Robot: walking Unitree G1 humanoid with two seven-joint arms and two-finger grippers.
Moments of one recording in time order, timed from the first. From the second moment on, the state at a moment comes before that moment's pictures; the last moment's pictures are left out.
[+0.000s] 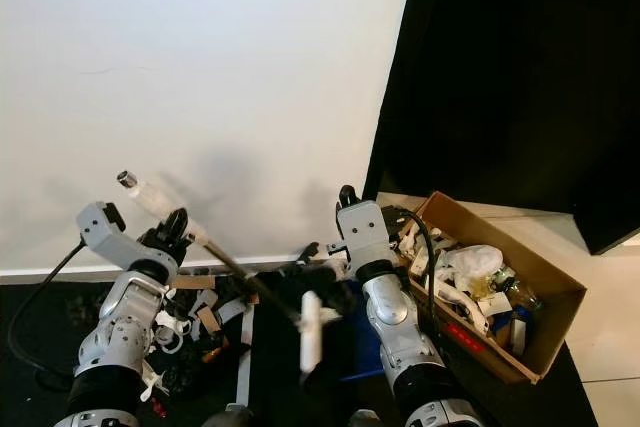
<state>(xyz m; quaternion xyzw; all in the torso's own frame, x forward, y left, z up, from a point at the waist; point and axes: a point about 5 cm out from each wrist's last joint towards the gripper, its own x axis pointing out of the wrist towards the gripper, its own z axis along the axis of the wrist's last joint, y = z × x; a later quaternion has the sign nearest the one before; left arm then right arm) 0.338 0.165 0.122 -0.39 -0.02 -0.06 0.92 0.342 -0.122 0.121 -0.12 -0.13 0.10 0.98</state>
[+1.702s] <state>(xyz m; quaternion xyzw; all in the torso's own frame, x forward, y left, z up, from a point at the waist) 0.279 0.226 0.145 0.01 0.06 0.07 1.00 0.324 -0.171 0.162 -0.01 -0.20 -0.02 0.98</state>
